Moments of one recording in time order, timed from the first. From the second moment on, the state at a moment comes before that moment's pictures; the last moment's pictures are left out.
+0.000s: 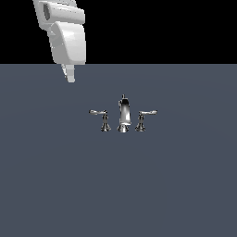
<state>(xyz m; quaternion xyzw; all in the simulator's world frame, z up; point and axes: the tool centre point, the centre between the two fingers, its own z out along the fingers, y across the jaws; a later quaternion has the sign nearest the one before) -0.049 0.138 0.251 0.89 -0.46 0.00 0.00</state>
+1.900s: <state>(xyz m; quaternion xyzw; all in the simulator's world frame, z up) 0.115 0.103 0.095 0.69 -0.72 0.00 0.00</state>
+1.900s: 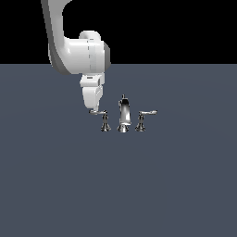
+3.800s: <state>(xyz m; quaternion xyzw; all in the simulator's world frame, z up) 0.038 0.109 0.095 0.69 -0.72 0.00 0.00</state>
